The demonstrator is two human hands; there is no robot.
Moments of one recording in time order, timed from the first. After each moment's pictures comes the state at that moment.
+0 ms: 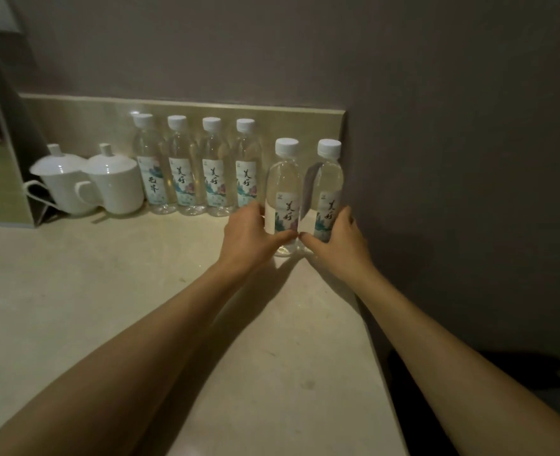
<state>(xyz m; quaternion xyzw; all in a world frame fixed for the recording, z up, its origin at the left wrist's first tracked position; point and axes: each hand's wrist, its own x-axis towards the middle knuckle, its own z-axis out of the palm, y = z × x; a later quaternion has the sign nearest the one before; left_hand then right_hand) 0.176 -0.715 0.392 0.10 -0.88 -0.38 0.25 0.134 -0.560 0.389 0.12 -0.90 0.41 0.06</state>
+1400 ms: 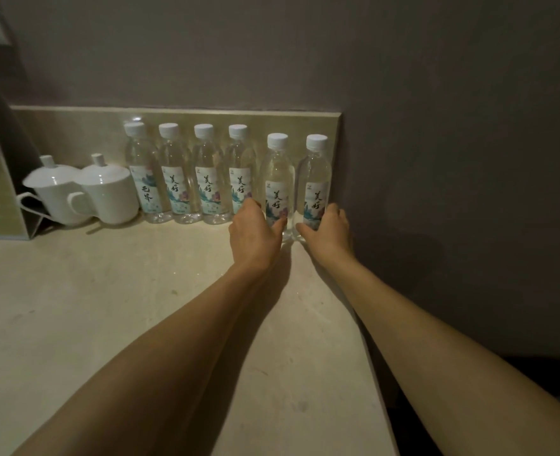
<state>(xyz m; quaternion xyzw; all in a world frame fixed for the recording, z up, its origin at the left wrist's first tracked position) 0.138 -0.697 0.392 0.21 -0.85 -0.36 0.31 0.097 -0.589 0.393 0.07 -0.90 0.42 0.09</state>
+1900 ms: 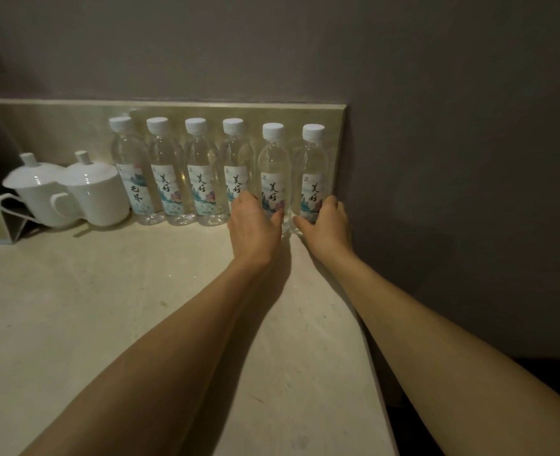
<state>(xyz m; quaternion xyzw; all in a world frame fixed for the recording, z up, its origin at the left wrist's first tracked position) 0.110 -0.704 0.393 0.23 -0.85 -0.34 0.32 0.069 -0.600 0.390 0.09 -0.90 0.42 0.09</state>
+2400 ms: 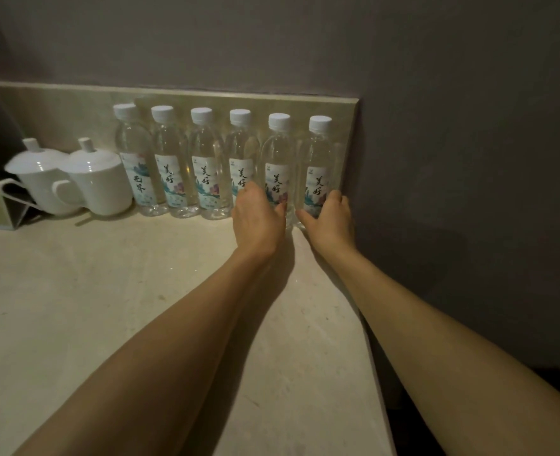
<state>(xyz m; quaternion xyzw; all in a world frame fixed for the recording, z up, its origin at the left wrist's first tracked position) 0.102 -0.705 0.400 0.24 -0.85 -0.34 0.31 0.059 -0.607 0.390 0.09 -0.90 0.41 0.10</state>
